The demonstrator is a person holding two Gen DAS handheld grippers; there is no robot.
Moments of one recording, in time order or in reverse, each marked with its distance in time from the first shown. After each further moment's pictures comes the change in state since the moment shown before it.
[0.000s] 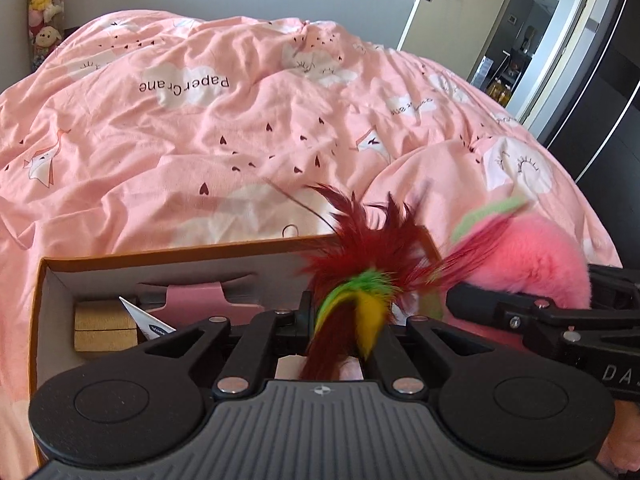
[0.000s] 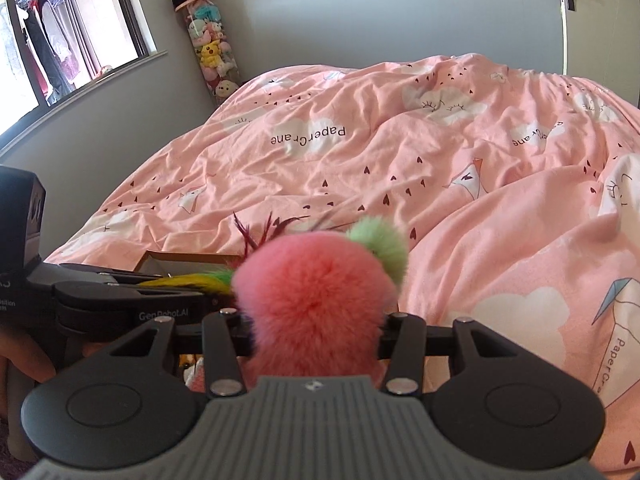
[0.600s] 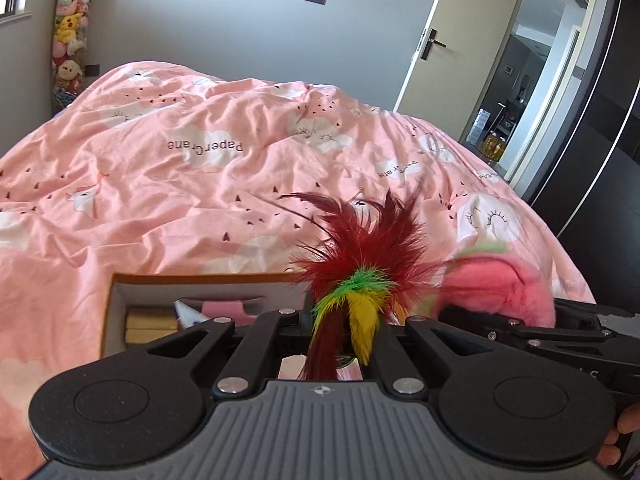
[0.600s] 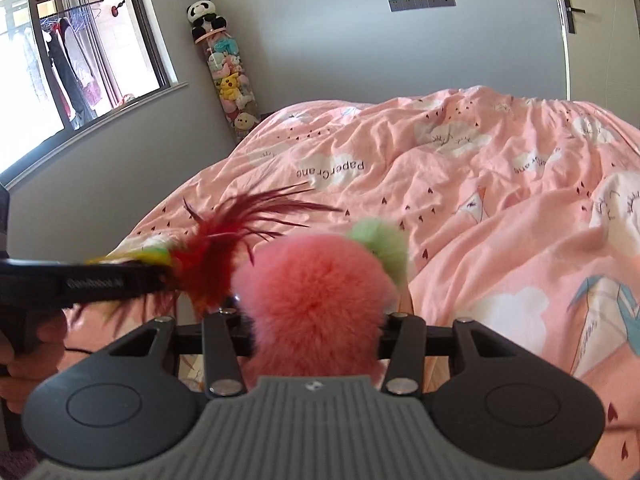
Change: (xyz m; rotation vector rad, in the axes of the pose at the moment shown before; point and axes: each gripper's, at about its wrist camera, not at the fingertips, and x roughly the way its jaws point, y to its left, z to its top) left arm -0.098 -0.011 -0.010 -0.027 -0.187 -0.017; right arm -0.065 0.019 -0.007 -0.004 -0.116 0.036
